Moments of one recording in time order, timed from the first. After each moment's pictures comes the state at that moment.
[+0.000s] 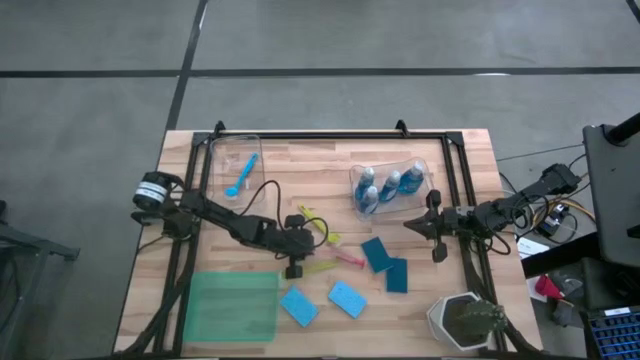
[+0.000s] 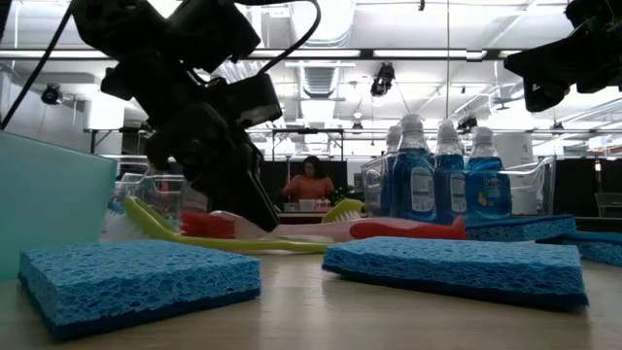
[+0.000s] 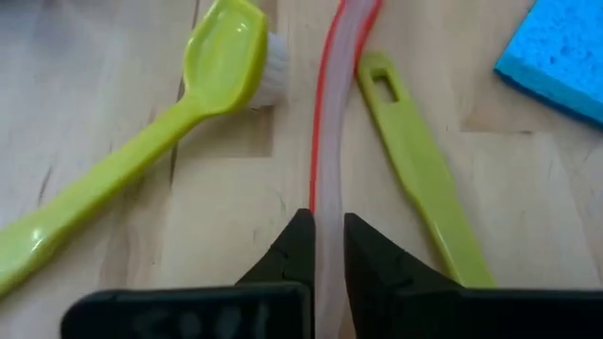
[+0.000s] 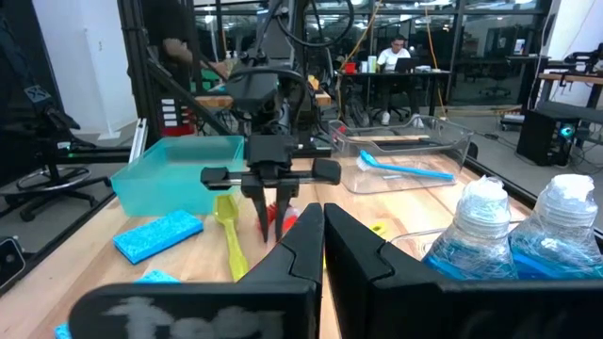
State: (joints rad) left arm -0.21 1.72 0.81 0.11 -0.12 -0.17; right arm 0.47 0.27 0.04 0.24 0.50 0.05
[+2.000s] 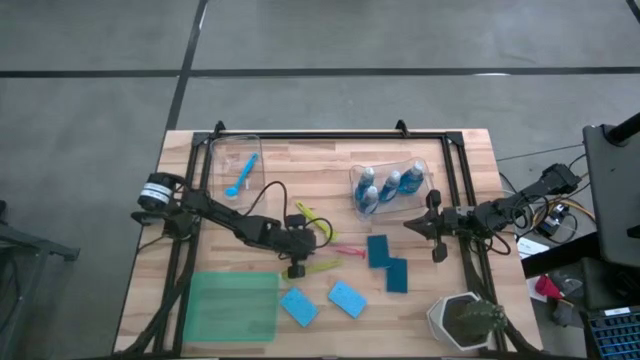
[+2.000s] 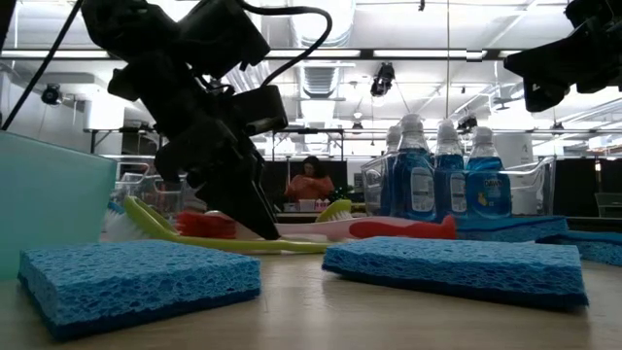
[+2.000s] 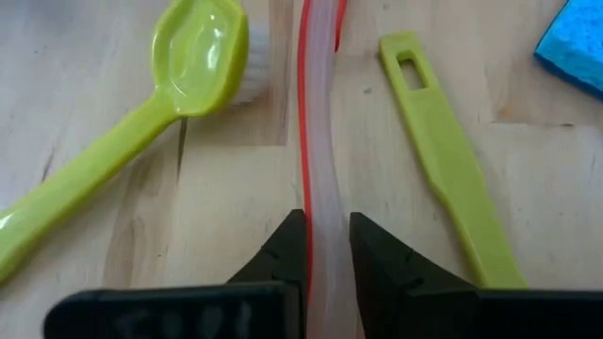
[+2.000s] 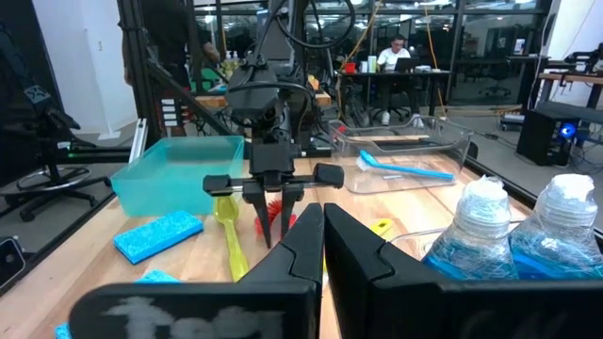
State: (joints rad) left arm -0.20 1.75 0.85 0.05 -0.14 -0.18; right arm 0.47 0.27 0.04 0.24 0.50 0.05
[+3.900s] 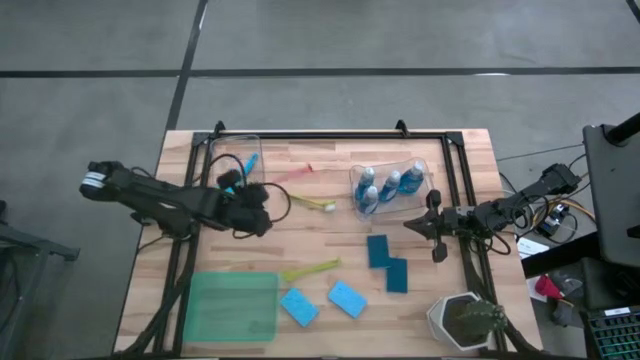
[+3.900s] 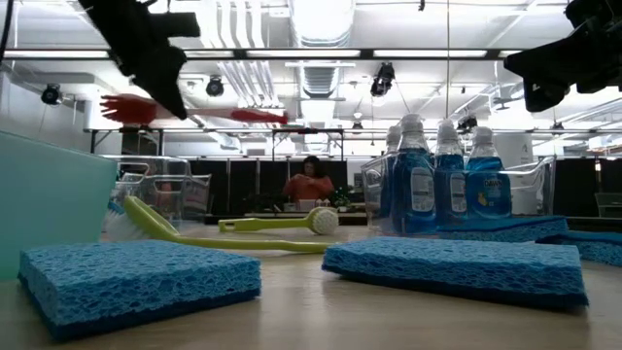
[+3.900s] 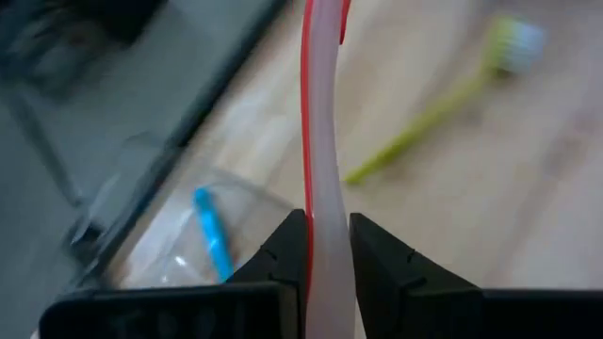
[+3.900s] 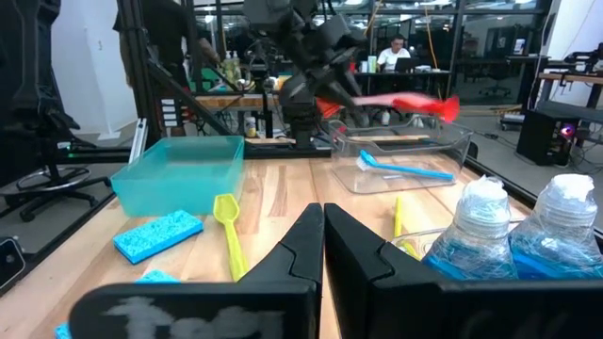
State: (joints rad) left arm -0.20 1.21 0.96 -0.98 -0.79 -0.62; right arm 0.47 0.27 0.04 0.24 0.50 0.05
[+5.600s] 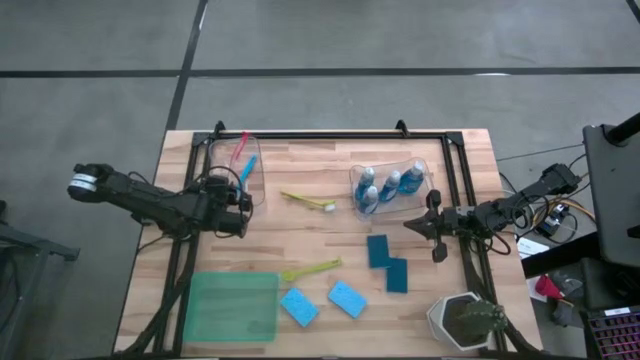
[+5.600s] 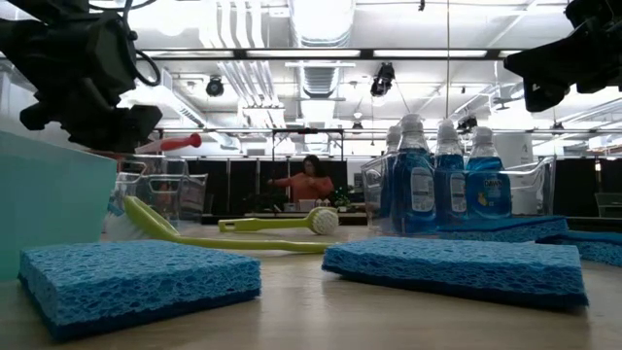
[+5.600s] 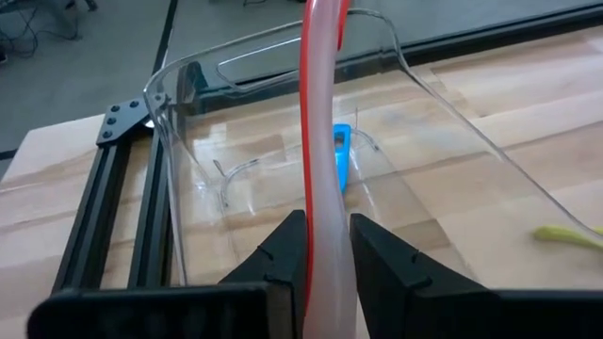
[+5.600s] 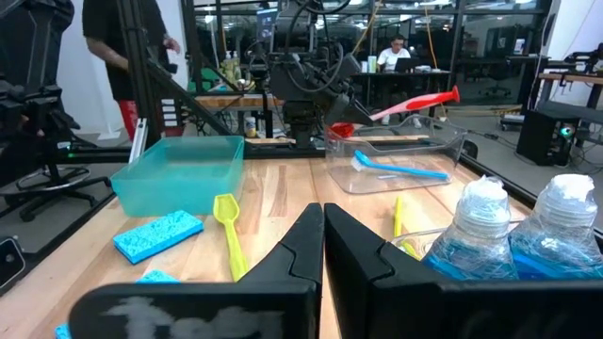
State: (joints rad) left arm -0.15 1.06 0.55 -1.03 -1.01 -1.49; right arm 0.47 0.27 0.04 0.24 0.50 0.05
